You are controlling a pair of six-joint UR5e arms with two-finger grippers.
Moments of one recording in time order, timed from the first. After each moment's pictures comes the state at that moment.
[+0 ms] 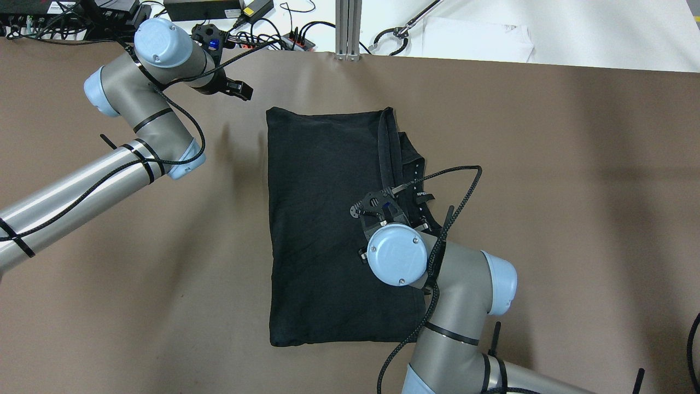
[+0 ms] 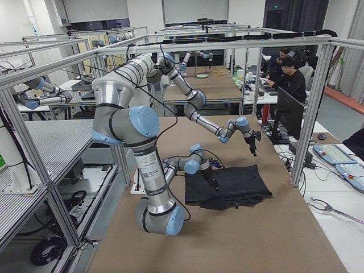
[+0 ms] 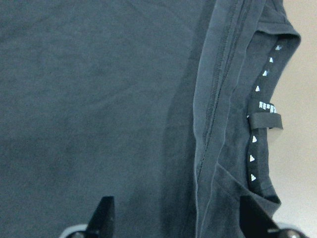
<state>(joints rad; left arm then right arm) -0.96 -2.45 -0.89 -2.29 -1.85 -0.73 0.44 -0.95 1.73 -1.58 1.43 0.79</state>
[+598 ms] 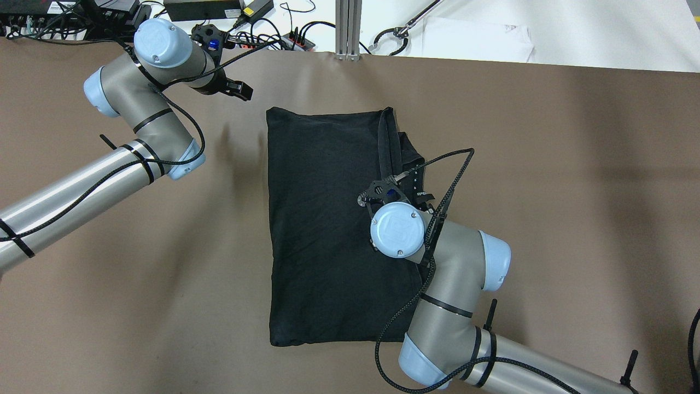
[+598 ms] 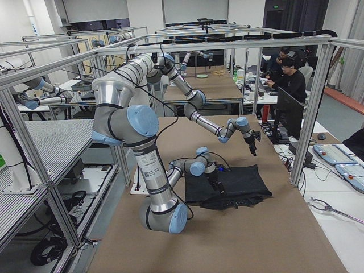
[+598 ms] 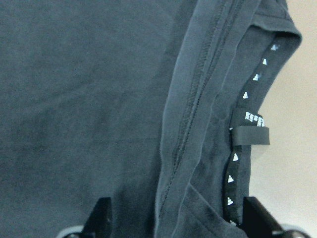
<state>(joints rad) -0.96 -2.45 -0.89 -2.29 -1.85 -0.73 0.49 -0.92 1.62 -1.58 1.47 0.69</state>
